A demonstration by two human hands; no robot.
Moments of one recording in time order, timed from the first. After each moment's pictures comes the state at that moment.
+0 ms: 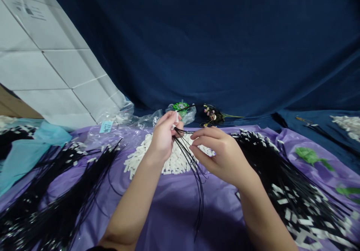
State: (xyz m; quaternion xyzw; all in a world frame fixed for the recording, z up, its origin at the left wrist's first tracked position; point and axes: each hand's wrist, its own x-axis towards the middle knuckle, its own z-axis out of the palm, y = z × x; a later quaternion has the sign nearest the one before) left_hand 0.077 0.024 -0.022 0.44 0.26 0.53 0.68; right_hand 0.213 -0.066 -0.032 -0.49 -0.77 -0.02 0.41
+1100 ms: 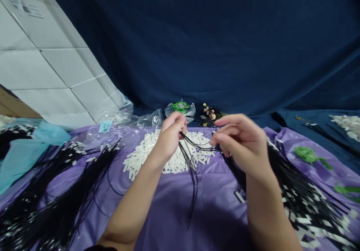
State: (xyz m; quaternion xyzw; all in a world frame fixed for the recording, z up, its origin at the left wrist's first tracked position) left_hand 0.080 0.023 -0.030 0.60 0.30 0.46 0.58; right_hand 0.237 -0.070 -0.028 -0.38 -0.63 0.17 0.66
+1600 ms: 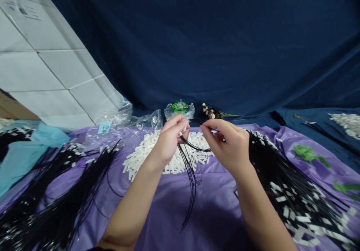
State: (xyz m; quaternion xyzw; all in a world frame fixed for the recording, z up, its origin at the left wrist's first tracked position) left_hand 0.079 0.013 -0.023 0.60 0.26 0.42 0.63; right_hand 0.224 -0.055 -0.037 -0.52 -0.65 -0.19 0.52
